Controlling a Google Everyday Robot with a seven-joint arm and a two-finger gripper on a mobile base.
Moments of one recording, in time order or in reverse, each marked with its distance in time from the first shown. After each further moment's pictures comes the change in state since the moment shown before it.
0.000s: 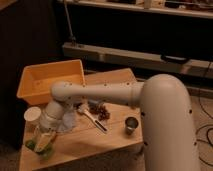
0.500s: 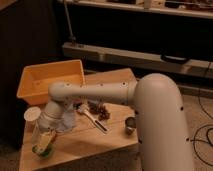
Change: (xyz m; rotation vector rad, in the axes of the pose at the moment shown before) arm 0.009 -0.009 0.006 -0.018 0.022 -0.004
